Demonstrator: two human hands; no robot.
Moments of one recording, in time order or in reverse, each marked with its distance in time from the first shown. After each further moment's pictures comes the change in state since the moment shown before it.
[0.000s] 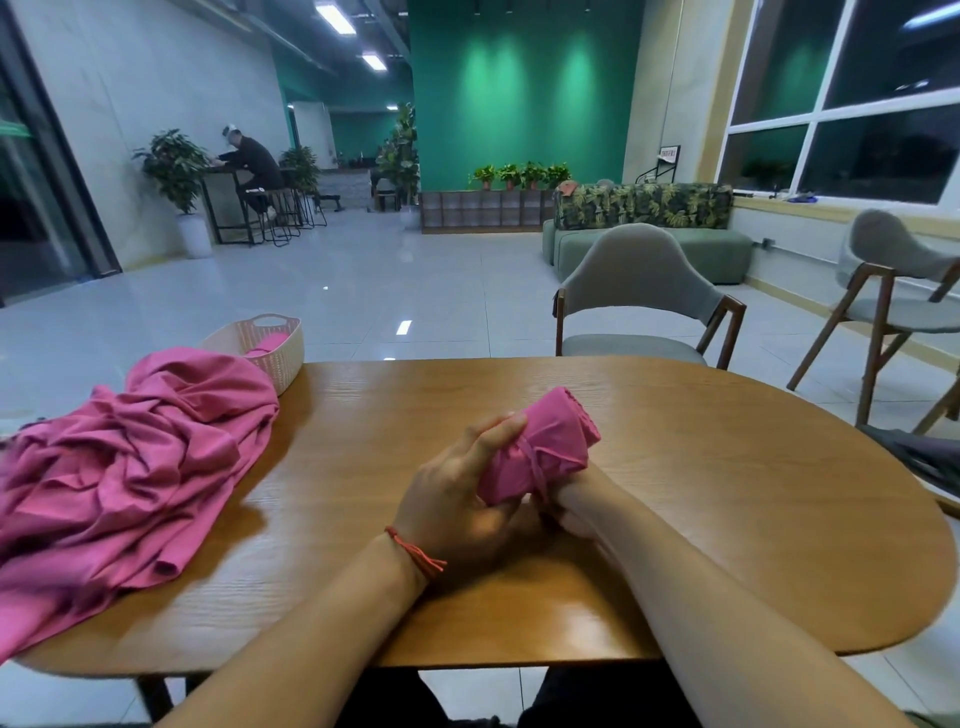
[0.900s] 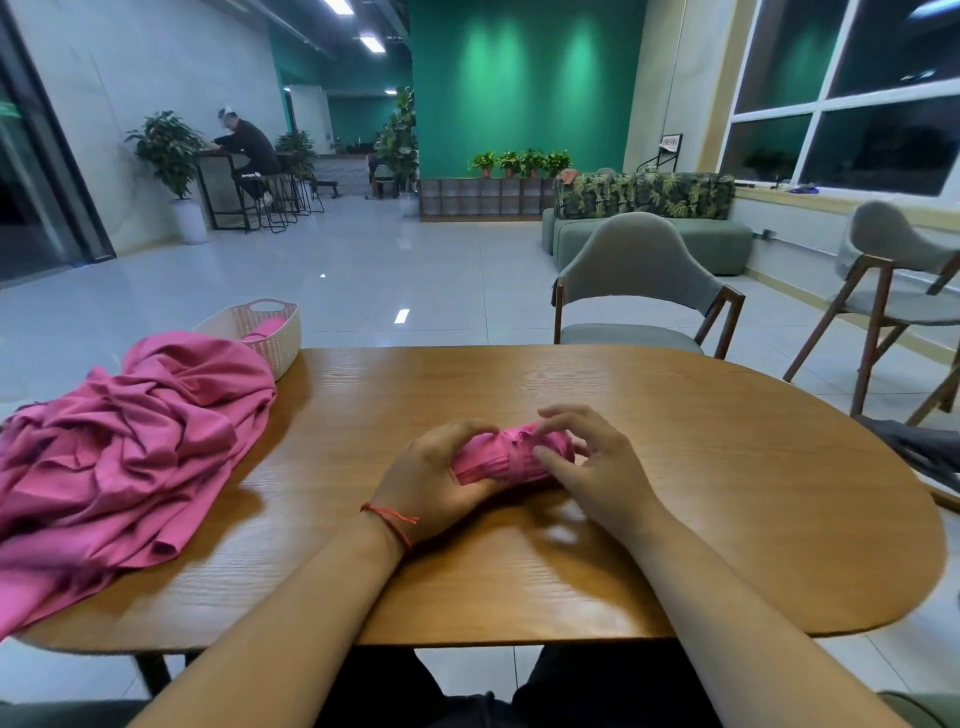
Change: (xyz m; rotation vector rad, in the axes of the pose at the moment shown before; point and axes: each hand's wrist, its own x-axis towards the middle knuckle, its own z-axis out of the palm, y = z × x) left_hand -0.005 -0.029 -0.009 -0.072 -0.112 -0.219; right_hand -0.013 0.017 -0.045 -0.492 0.116 -0.697
